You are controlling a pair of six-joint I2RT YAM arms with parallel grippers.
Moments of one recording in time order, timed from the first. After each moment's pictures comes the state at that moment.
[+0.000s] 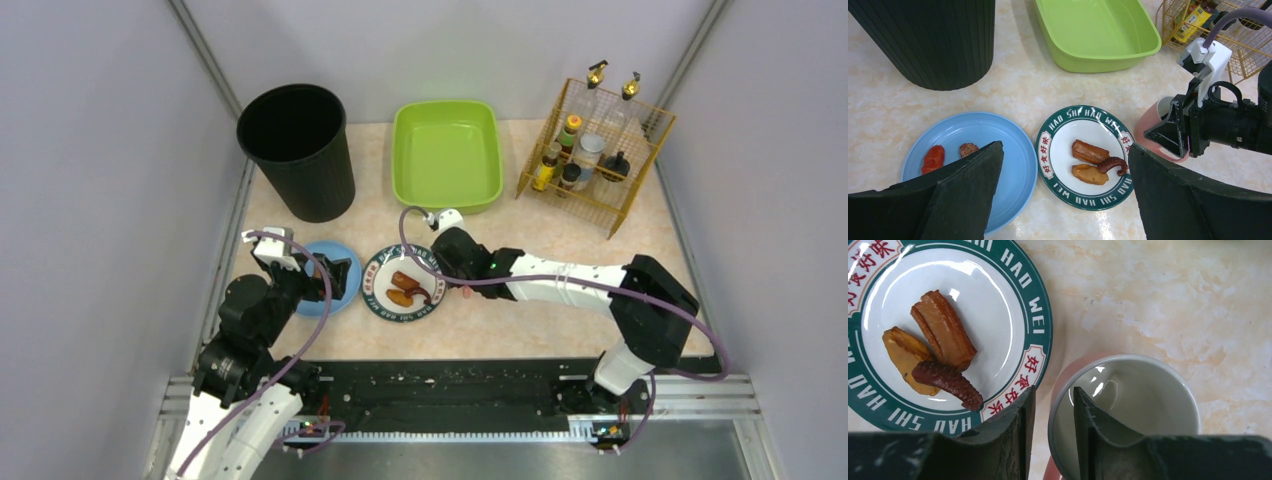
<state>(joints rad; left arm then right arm) -0.37 0.34 0.70 -0.55 -0.05 -0.26 0.98 1.59 1.00 -0.22 0.36 0.32</state>
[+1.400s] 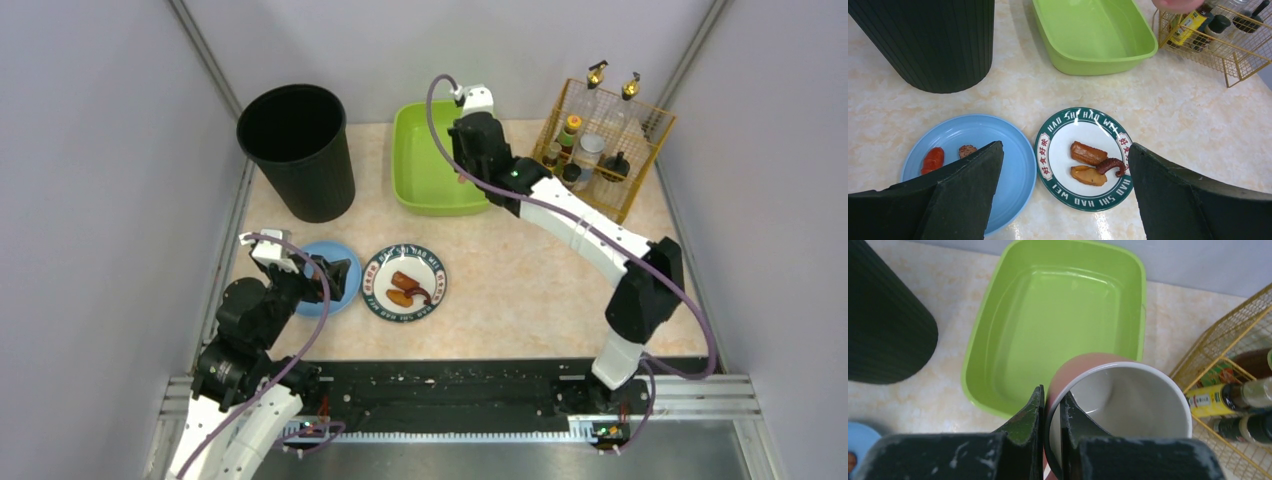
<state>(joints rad) -0.37 0.32 0.70 -0.55 -0.04 -0.26 0.72 1.69 1.59 -0.30 0.46 0.18</state>
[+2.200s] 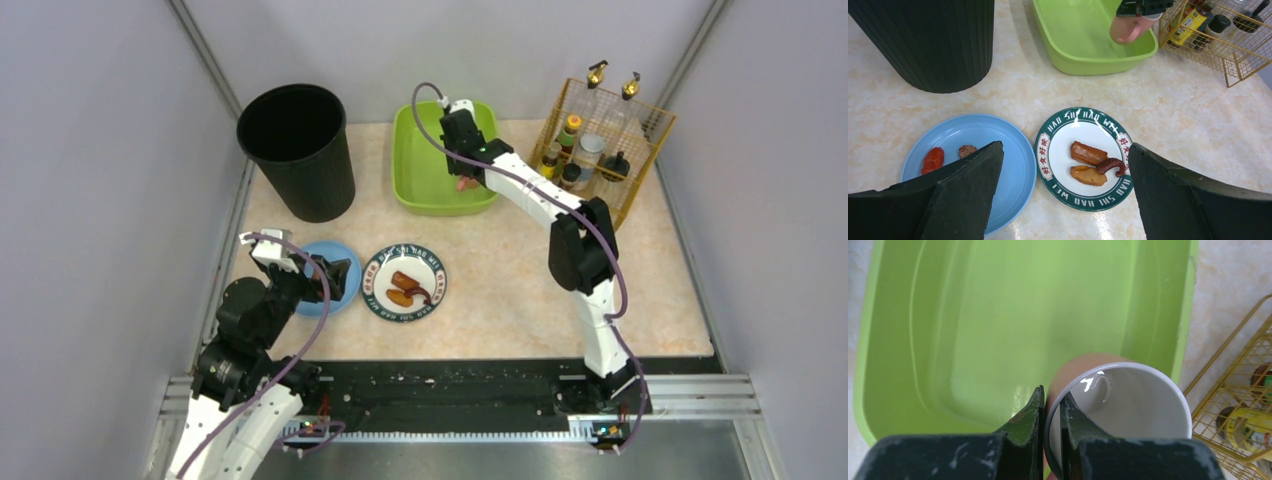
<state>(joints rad) -0.37 0.32 0.70 -0.55 -0.04 -0.26 0.59 2.18 1.98 -0.49 0.37 0.20</state>
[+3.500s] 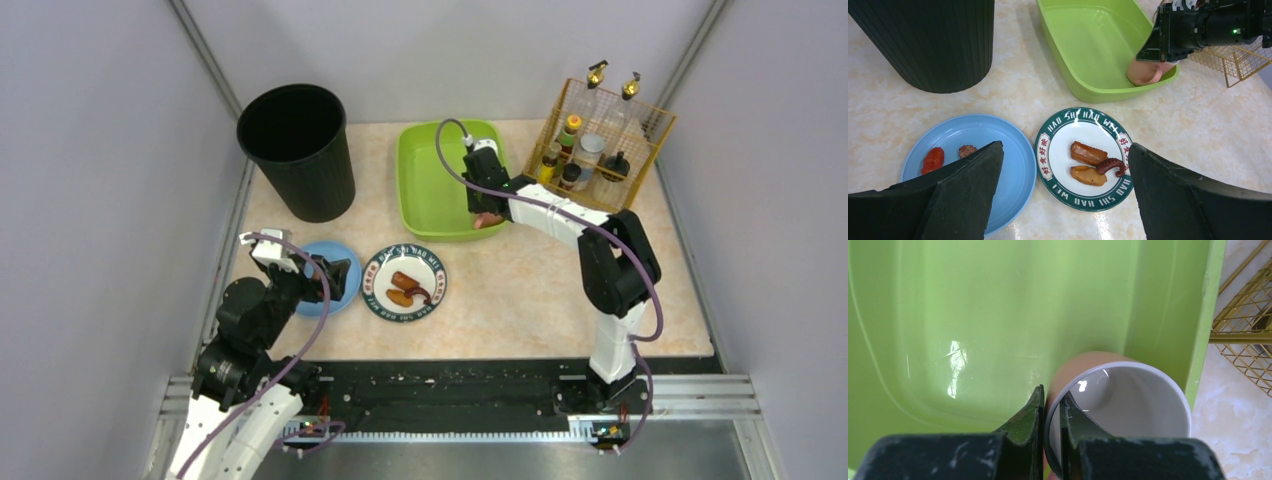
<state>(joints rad) -0.37 0.32 0.70 -0.55 -0.04 -0.26 0.58 1.91 1.43 -0.32 0.27 0.29</state>
